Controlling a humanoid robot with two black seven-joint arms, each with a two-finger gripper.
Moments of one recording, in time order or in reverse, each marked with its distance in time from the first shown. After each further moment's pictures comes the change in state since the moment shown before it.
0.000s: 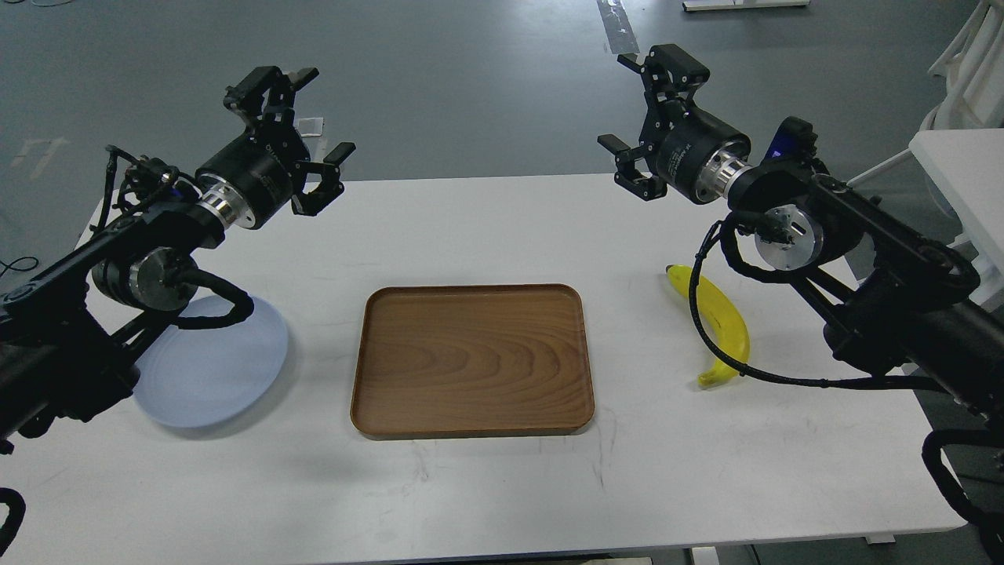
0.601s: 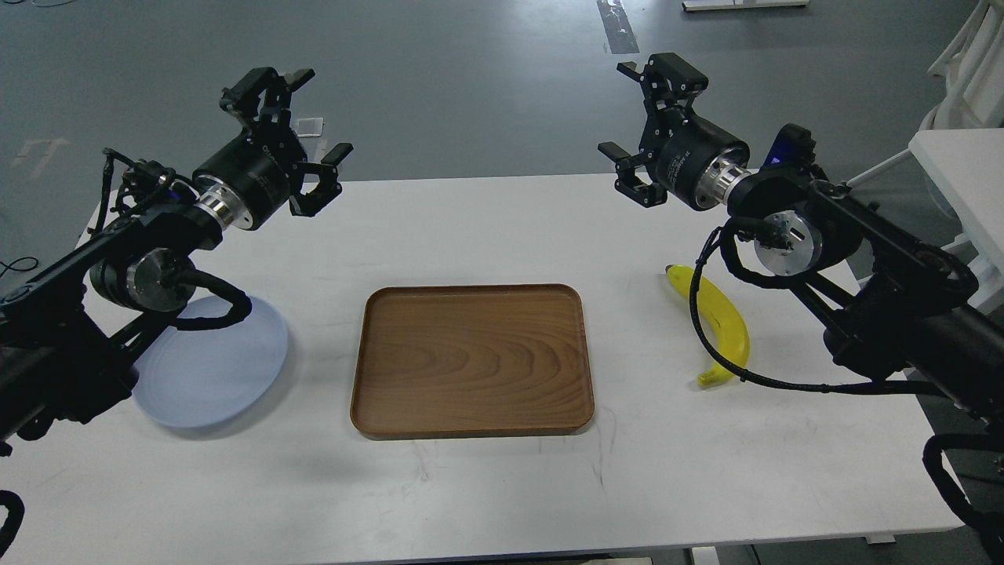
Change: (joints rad) left arm 0.009 0.007 -0.011 -0.003 -0.011 -0.001 -0.001; right arm -0.013 -0.001 0.000 0.001 0.001 -0.001 -0.001
